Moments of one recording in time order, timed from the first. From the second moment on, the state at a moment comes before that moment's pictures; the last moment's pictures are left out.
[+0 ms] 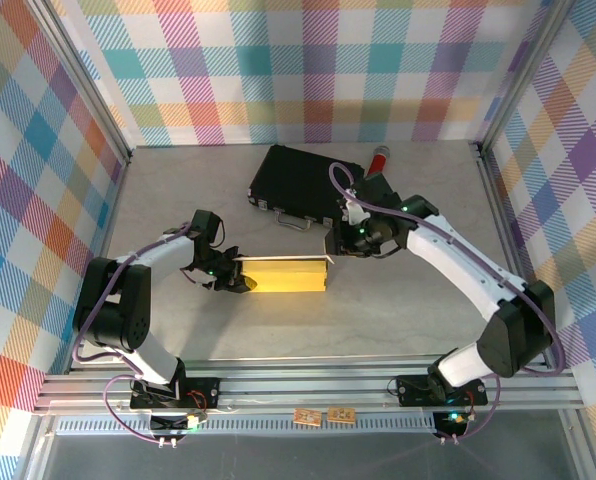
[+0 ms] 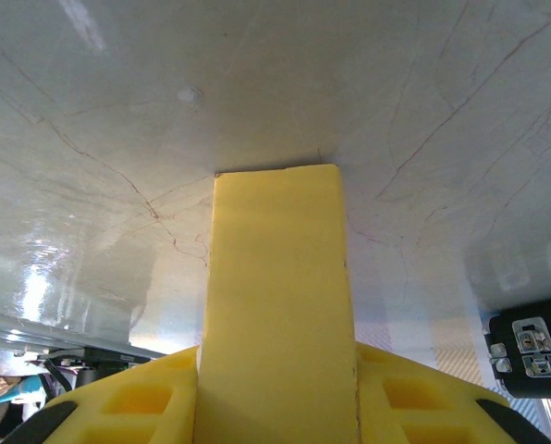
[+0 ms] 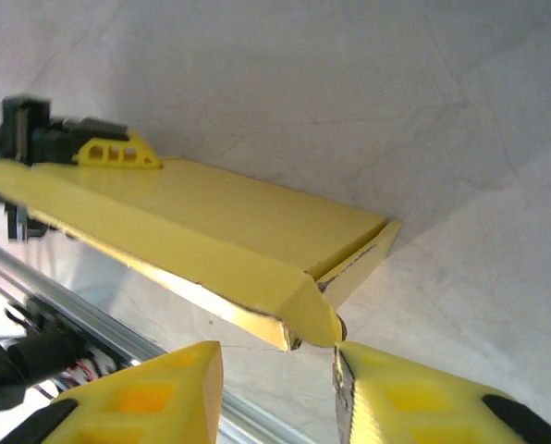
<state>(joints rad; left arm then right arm) -0.20 1.61 0.90 -0.63 0.67 -1.78 0.58 1.46 1.32 -0.91 -0.35 0.43</state>
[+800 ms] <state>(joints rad) -0.20 1.64 0.96 -0.72 0.65 -1.78 0.64 1.52 1.29 -0.89 -0.25 0.05</state>
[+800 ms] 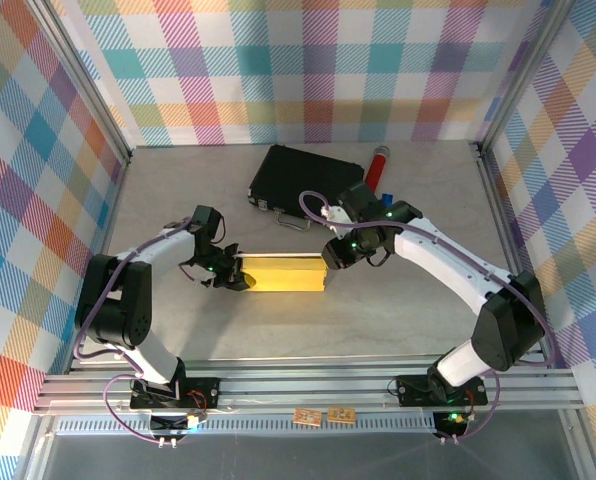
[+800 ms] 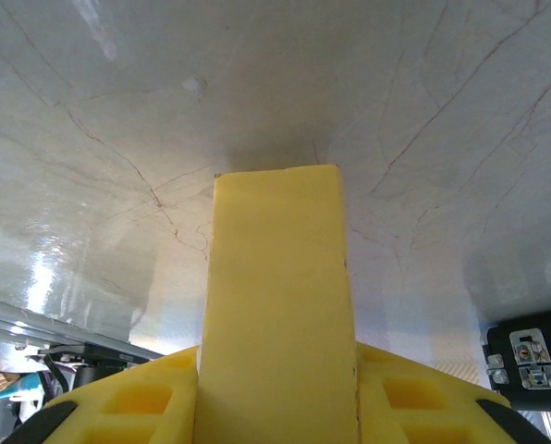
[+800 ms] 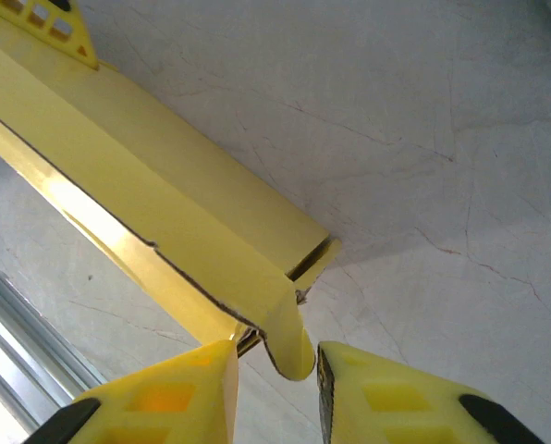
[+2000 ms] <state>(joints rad) -0.20 1.65 0.97 -0.73 0.65 -1.78 0.66 1.56 1.35 -0.90 -0.20 0.09</state>
